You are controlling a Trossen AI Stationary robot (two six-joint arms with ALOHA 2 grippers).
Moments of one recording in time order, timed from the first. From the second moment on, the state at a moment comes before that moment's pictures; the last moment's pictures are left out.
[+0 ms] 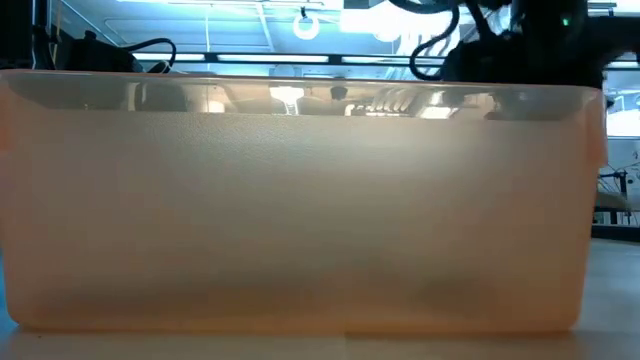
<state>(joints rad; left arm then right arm) 0.21 1.52 0.03 1.28 -0.01 -0.23 0.33 1.63 1.05 -0.84 -0.05 0.43</state>
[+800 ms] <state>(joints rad) 0.21 1.52 0.03 1.28 -0.01 -0.23 0.38 1.96 1.50 -0.44 -0.23 0.55</state>
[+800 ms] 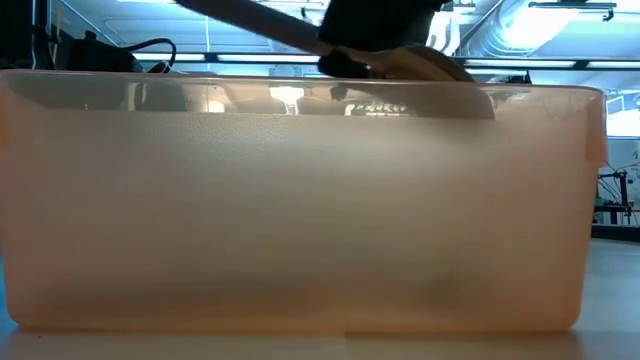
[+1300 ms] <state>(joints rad) 0.21 1.52 0.03 1.28 -0.01 -0.23 0.33 2.03 1.50 -0.47 -0.27 0.50</state>
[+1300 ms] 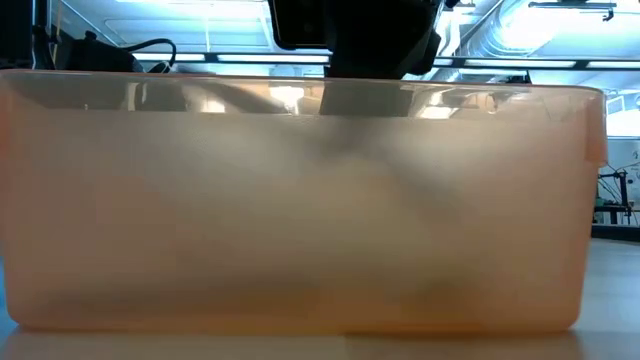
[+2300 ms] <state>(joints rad) 0.19 1.52 0.03 1.28 -0.01 -0.23 0.36 1.75 1.48 -0.90 0.30 0.30</state>
